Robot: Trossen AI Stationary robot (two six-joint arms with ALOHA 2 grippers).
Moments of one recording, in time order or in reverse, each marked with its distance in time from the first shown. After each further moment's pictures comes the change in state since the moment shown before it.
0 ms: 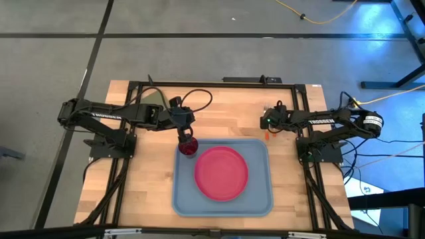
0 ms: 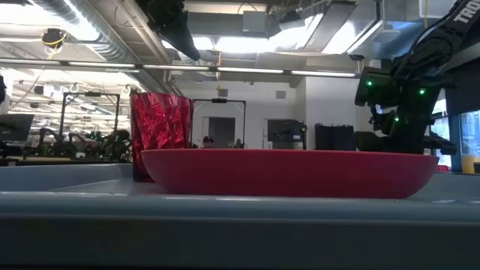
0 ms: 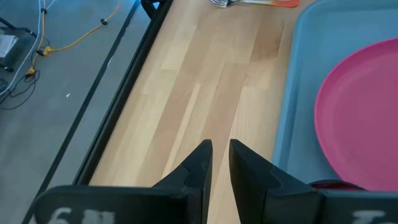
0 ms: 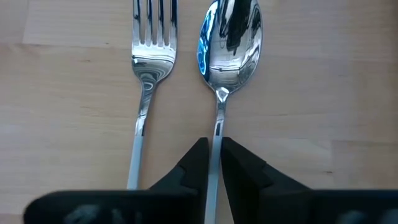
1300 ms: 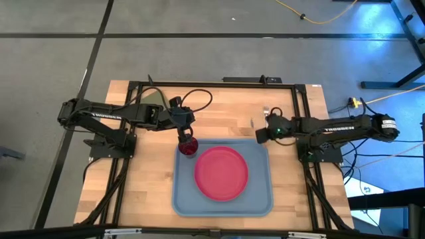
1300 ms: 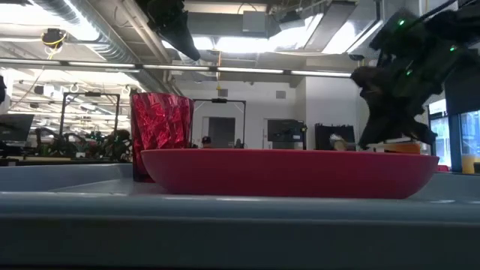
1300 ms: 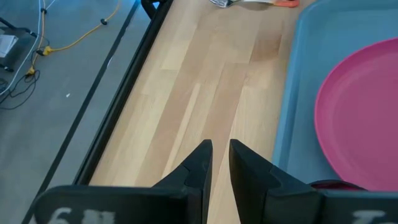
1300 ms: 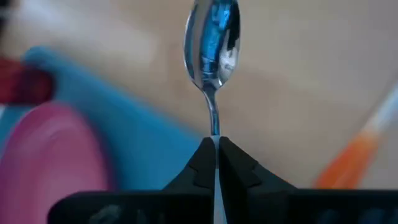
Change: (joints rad) left arm 0.000 0.000 0.000 0.000 0.000 0.000; right arm 0.308 -0.316 -0.002 0.136 -0.319 -0.022
